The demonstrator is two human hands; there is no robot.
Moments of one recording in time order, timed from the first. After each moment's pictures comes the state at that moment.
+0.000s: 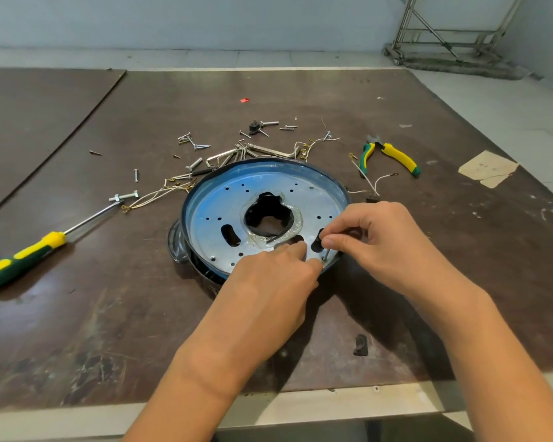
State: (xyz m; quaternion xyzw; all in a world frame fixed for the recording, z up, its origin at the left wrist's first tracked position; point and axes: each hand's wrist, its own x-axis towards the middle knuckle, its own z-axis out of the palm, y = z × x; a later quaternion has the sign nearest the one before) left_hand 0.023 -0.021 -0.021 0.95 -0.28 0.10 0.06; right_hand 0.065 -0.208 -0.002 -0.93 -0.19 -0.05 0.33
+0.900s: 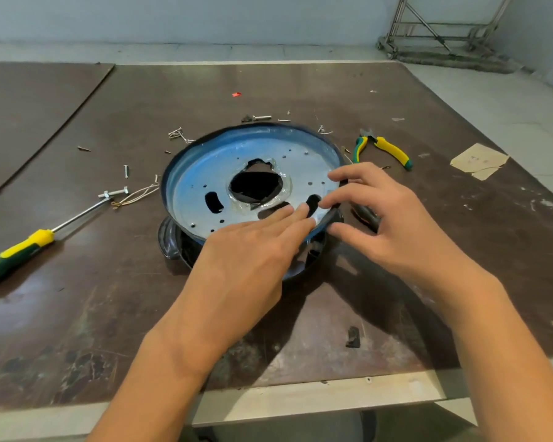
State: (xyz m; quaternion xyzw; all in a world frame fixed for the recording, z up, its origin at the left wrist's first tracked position) left_hand 0.027 -0.008 -0.003 0.93 -0.31 0.20 0.08; right_hand 0.059 -0.225 0.010 -0.90 -0.25 -0.10 0.33
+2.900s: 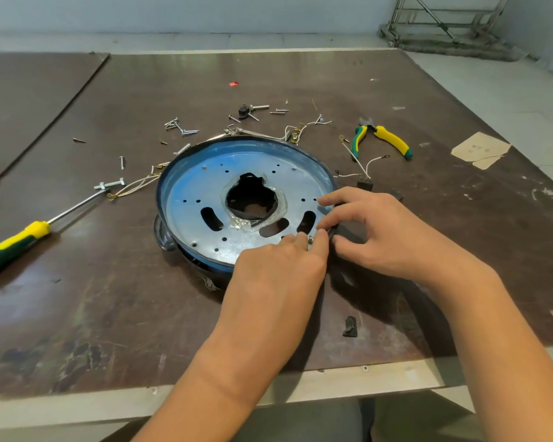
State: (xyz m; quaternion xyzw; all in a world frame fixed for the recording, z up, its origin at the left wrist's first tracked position) left_hand -0.001 -0.049 -0.008 0.97 -0.21 0.11 -0.03; right_hand 0.066 -0.231 -0.009 -0.94 -0.24 0.02 0.25
